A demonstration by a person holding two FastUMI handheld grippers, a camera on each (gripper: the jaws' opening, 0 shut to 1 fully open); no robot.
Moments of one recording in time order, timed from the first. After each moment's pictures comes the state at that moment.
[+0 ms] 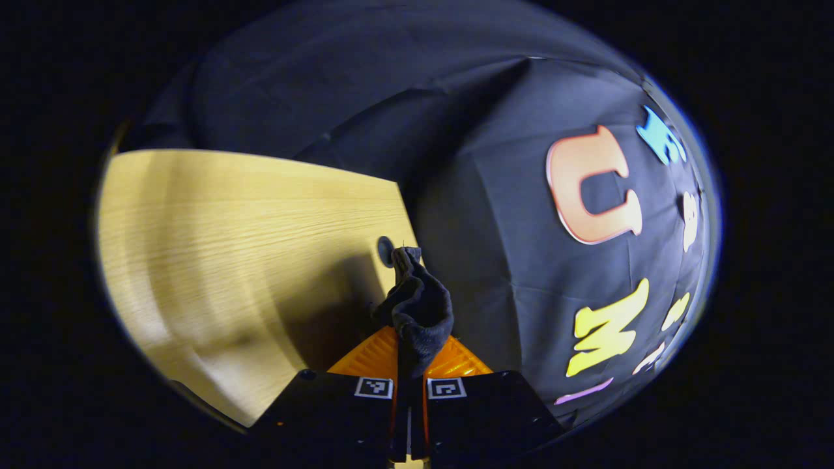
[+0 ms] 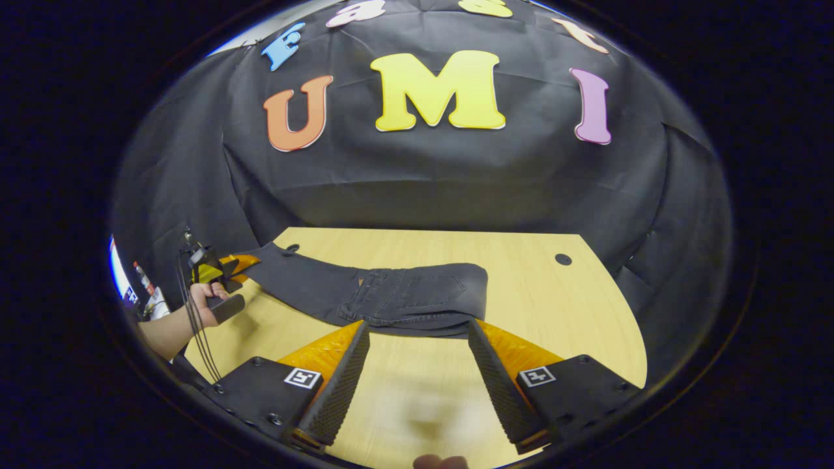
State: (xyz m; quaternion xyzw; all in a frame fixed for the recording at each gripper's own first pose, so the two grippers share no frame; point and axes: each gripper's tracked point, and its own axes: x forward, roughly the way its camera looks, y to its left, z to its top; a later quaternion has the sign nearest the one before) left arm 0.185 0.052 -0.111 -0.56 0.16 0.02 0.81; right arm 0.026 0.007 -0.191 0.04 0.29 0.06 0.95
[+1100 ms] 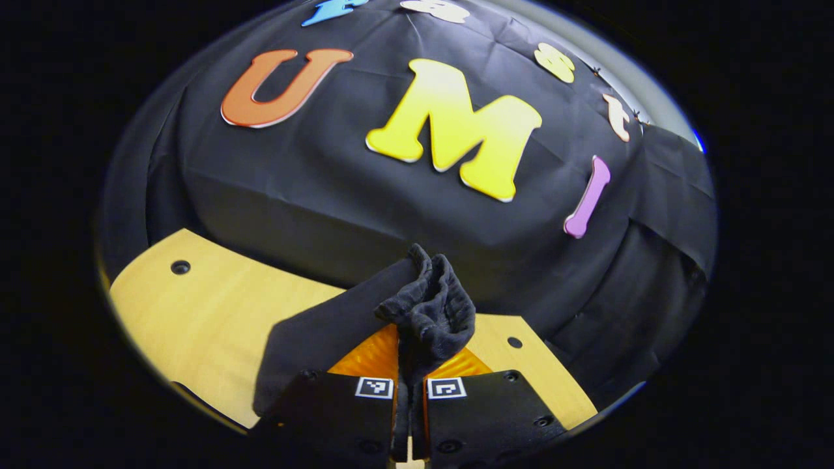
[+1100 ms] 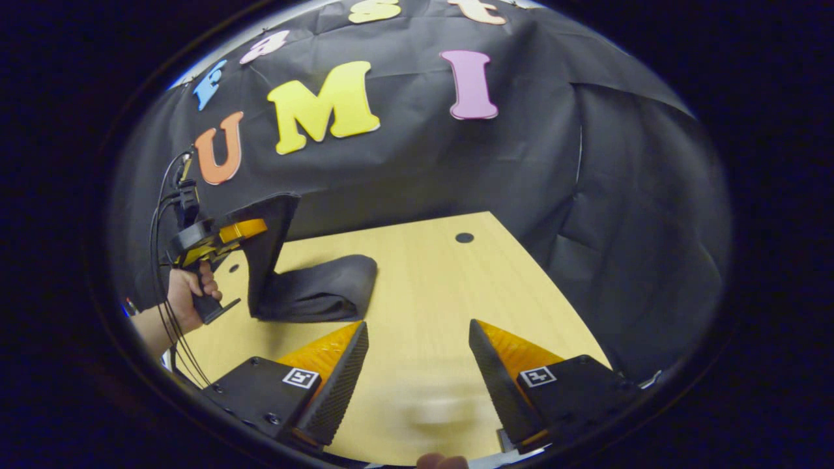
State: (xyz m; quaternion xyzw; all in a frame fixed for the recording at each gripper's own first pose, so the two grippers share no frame) left arm 0.187 -0.301 -0.017 -0.18 0.17 -0.17 0.95; right arm -0.028 -0.205 -0.237 0.11 0.30 -0.06 0.95
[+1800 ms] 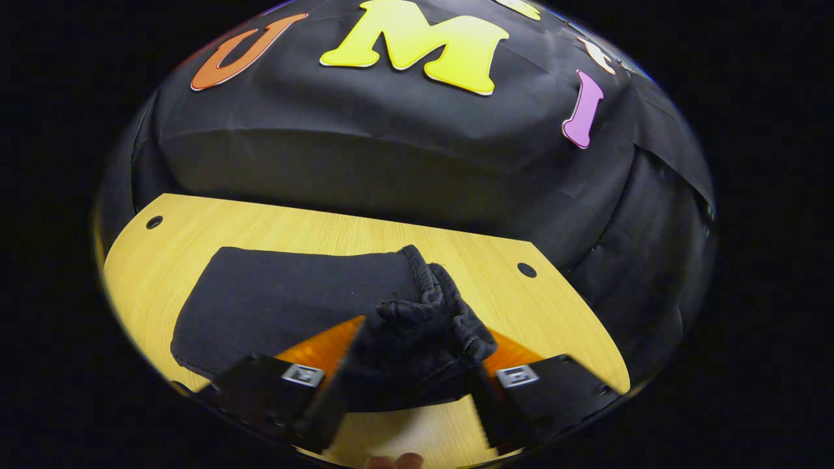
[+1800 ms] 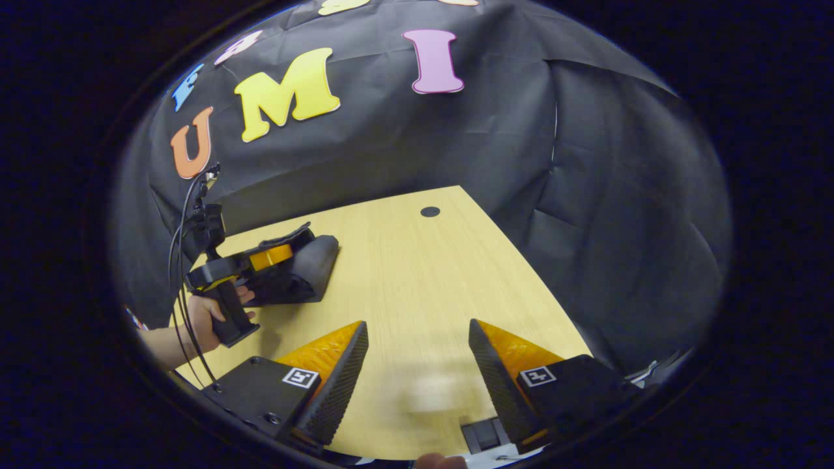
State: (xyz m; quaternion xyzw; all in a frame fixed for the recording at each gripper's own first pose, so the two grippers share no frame) left arm 0.155 -0.379 -0.122 -0.10 0.27 -0.18 0.94; right arm -0.034 -0.242 -0.268 0.12 0.33 -0.09 0.93
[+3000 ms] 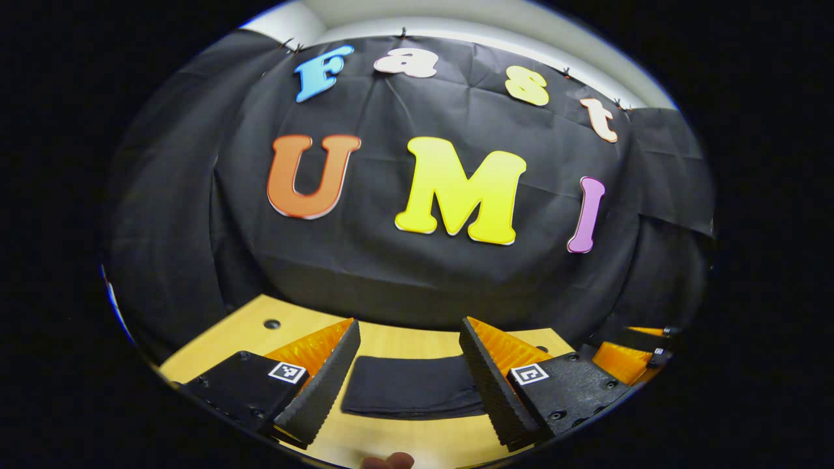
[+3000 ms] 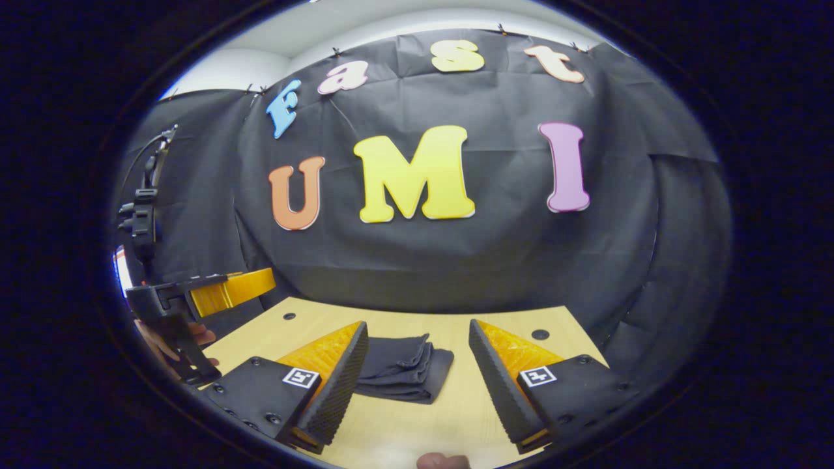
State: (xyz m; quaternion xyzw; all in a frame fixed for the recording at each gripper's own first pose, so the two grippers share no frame) left arm 0.064 -0.194 0.128 -0.06 0.04 -0.06 1.00; right arm 0.057 -0.070 -0.101 0.05 0.09 0.08 0.99
